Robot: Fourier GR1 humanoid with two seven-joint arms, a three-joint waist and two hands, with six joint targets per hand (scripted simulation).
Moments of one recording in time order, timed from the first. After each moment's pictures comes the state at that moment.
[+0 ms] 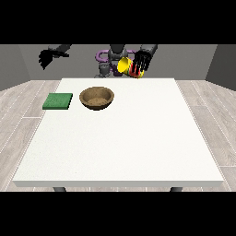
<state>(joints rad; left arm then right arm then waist) -0.84 0.24 -0.27 -0.69 -0.98 0.47 0.17 -0.18 -0.35 -0.32 -1.09 -0.21 0.43 -0.28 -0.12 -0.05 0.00</state>
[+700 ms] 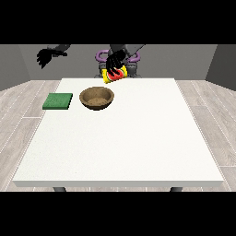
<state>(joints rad) -0.99 0.12 -0.66 -0.59 -1.48 0.22 0.35 -0.22 -0.36 -0.33 -1.03 -0.22 0.46 -0.28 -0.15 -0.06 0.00</state>
